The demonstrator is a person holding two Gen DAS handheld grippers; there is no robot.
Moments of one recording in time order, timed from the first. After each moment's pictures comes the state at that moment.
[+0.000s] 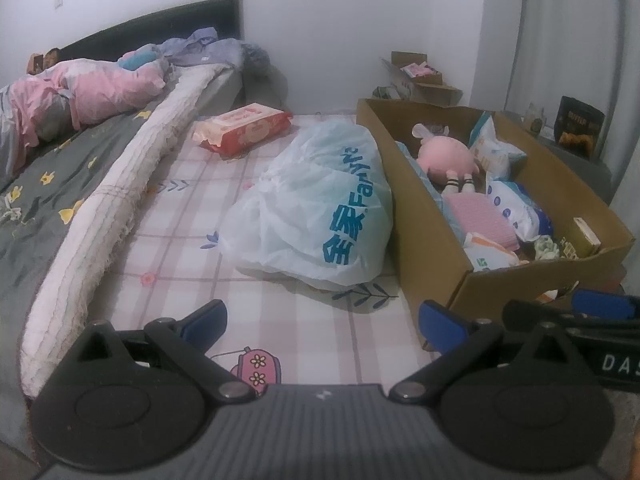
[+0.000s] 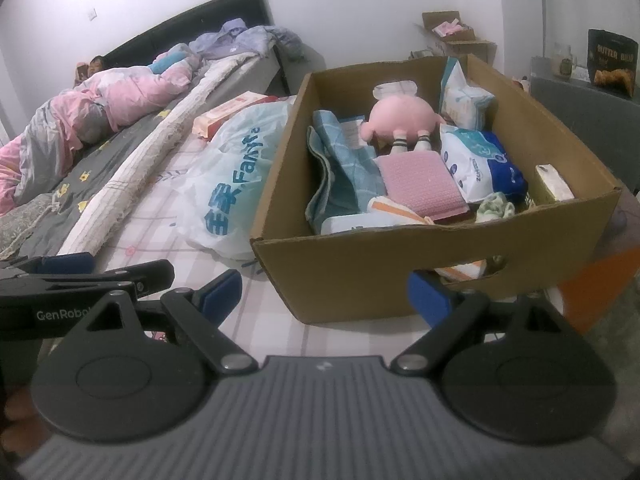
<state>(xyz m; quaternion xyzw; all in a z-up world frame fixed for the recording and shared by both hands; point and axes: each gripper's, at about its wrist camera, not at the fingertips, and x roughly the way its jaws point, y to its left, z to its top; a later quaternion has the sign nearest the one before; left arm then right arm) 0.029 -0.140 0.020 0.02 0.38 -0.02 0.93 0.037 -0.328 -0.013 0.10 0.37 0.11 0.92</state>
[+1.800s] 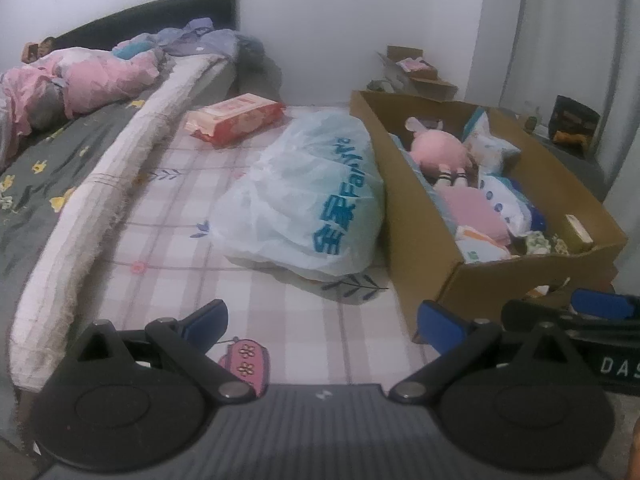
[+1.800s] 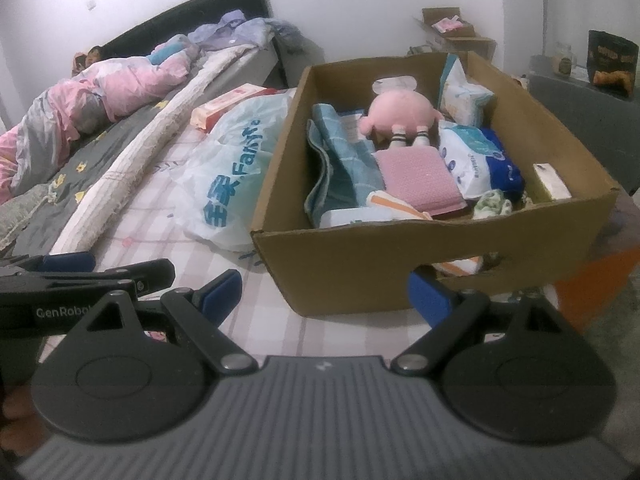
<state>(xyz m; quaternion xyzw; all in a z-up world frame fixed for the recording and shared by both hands) 0.028 -0.142 0.016 0.01 0.39 -0.03 0.92 0.039 -0.332 -0.013 0.08 0.38 0.10 0.92</state>
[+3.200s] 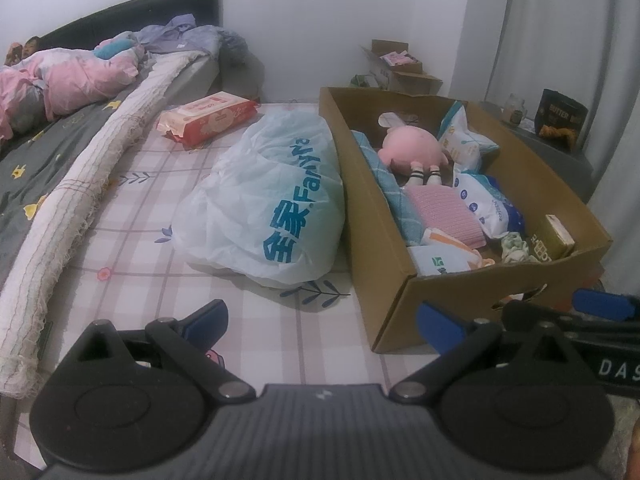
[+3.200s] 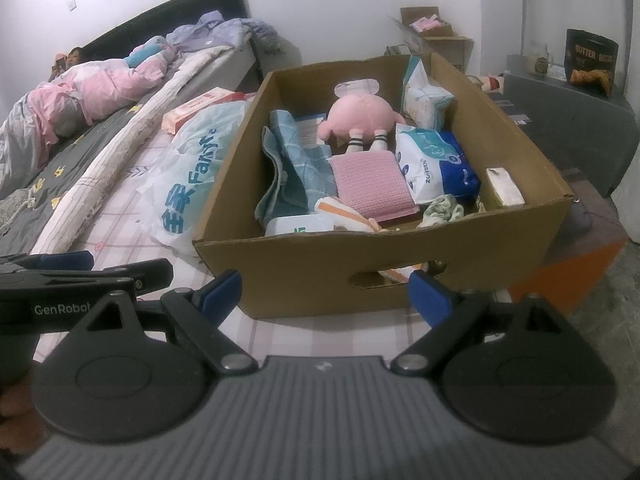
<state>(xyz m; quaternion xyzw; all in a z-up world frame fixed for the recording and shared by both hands) 0.043 -0.178 0.017 0.01 0.40 -0.04 0.92 0.045 -0.367 -0.008 0.07 0.38 0.08 0.92</state>
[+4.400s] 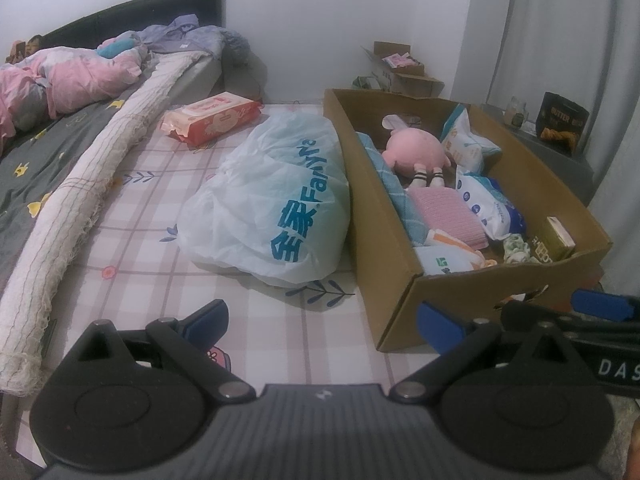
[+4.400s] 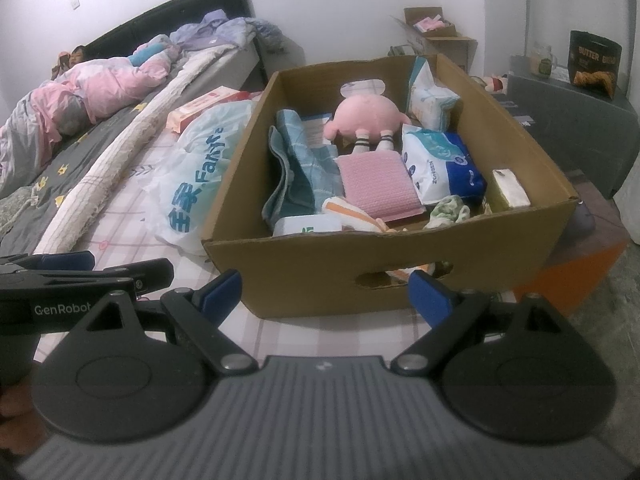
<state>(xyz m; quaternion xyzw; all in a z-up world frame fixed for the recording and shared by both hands) 0.041 -0.175 0.019 0.00 0.40 -0.04 0.92 0.044 -0.365 -0.007 0.07 0.38 0.08 0.92</state>
